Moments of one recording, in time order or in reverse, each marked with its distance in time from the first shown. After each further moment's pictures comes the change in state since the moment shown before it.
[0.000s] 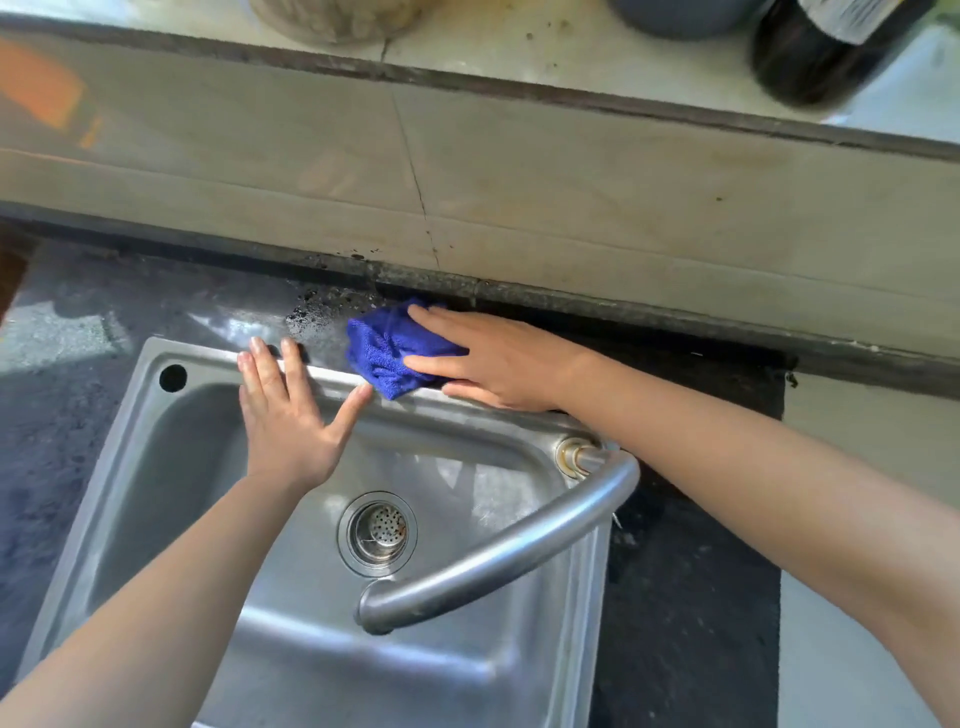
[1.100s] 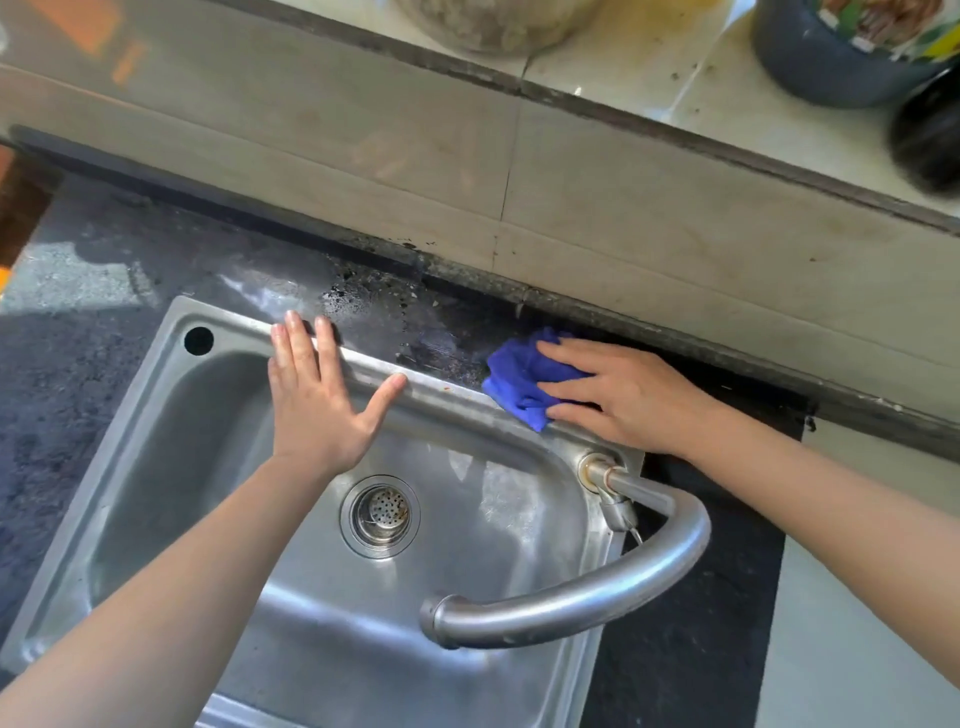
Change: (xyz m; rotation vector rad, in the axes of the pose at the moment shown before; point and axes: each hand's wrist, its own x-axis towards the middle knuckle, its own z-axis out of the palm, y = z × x) left_hand -0.002 0.005 -0.004 0.030 0.037 -0.005; right_hand -0.074 0.012 -0.011 0.026 0.083 0.147
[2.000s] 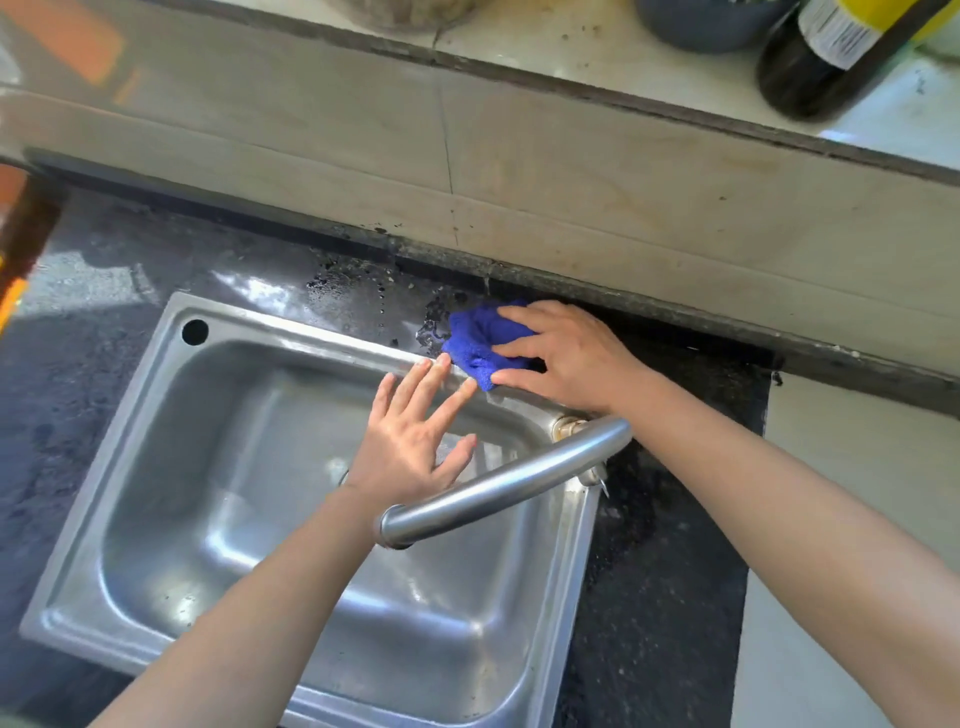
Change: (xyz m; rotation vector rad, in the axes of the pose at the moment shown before) left_hand -0.067 0.072 0.020 -0.085 0.081 0.578; right_hand 0.011 -0.017 0.006 0.032 0.025 0.172
